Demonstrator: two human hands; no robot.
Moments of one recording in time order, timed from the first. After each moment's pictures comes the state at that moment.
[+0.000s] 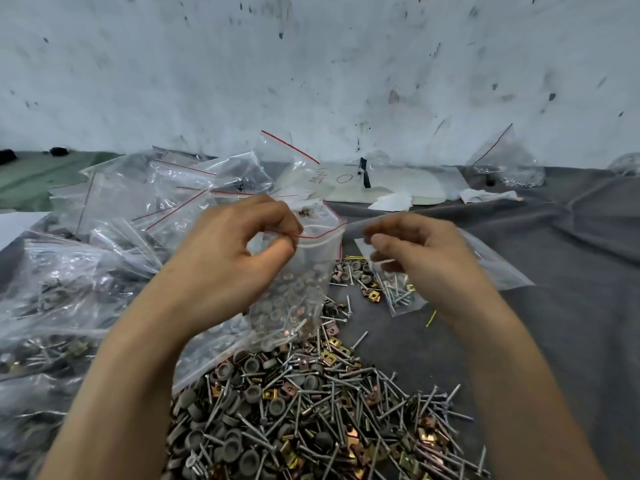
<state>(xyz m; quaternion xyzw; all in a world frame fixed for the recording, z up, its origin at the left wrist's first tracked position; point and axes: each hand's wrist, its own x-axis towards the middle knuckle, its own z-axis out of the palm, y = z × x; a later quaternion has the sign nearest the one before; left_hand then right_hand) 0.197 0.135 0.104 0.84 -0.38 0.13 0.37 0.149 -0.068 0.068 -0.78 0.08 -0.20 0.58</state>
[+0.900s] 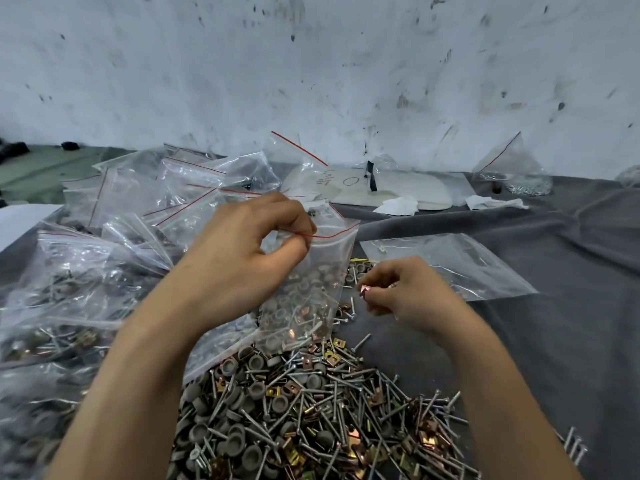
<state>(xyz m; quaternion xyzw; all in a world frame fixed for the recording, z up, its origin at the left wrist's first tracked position) 0.192 0.134 0.108 0.84 -0.38 0.13 0.35 0.162 -0.069 0.036 -0.86 0.12 -0.05 0.50</state>
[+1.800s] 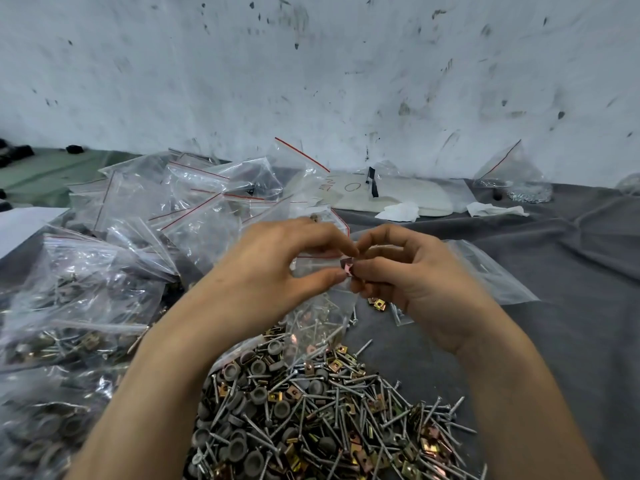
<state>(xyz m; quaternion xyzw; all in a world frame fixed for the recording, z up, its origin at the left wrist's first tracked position) 0.187 0.124 0.106 0.83 -0.45 0.09 0.33 0.139 -0.047 0.079 -0.65 -0.03 -0.07 0.75</state>
